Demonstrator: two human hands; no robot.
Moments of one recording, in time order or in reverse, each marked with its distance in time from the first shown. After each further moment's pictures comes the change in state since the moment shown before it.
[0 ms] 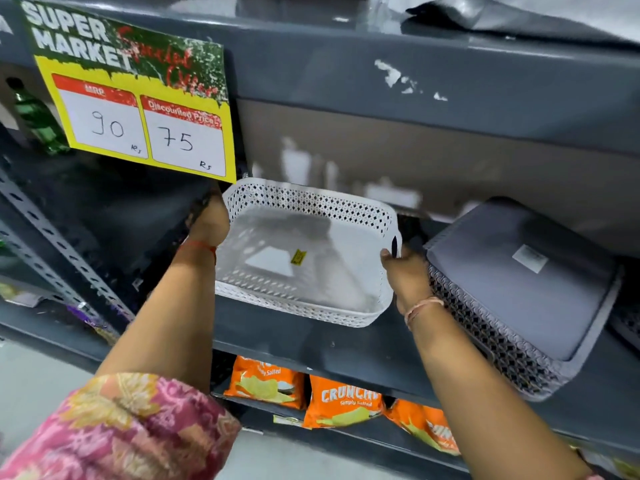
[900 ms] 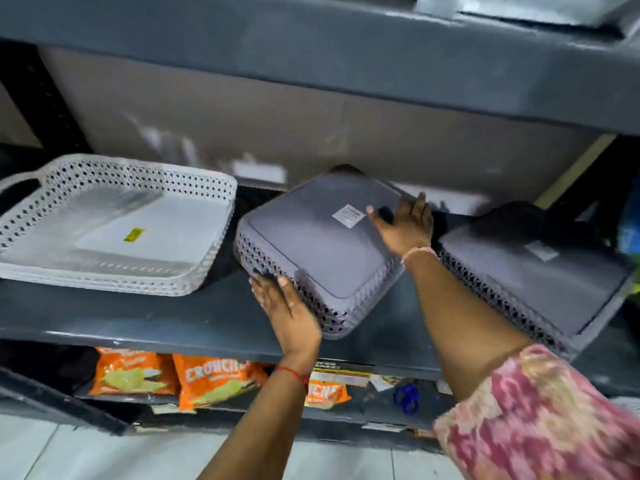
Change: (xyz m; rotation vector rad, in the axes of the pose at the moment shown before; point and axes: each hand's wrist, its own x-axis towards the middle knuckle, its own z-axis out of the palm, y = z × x) left_hand -0.374 -0.013 0.264 -0.185 -0.107 0.013; right_hand 0.072 0.076 -0.270 -0.786 0.186 -0.142
